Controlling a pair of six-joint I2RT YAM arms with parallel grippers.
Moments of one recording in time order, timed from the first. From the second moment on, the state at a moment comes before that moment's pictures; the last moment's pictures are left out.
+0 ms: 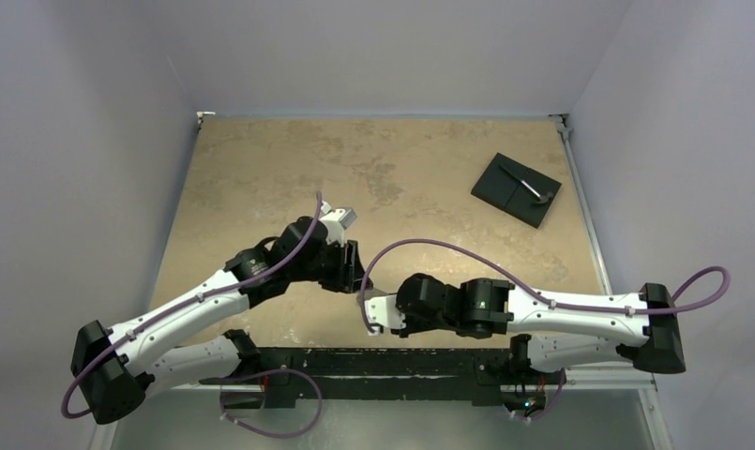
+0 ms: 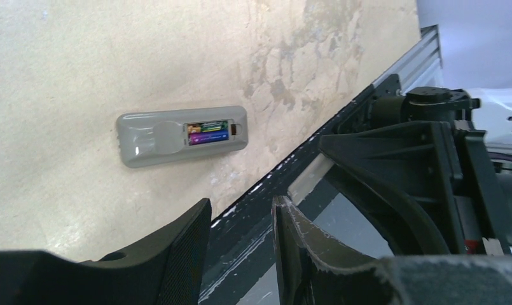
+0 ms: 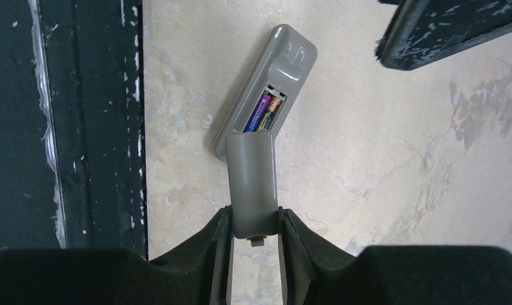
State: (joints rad) left arm -0.84 1.00 0.79 -0.46 0.21 -0.68; right arm 1.38 1.12 0.89 -0.73 0.22 -0.44
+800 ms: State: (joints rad) left arm -0.84 1.01 0.68 -0.26 0.37 -0.78; right arm 1.26 1.12 0.90 -0.61 0.13 -0.33
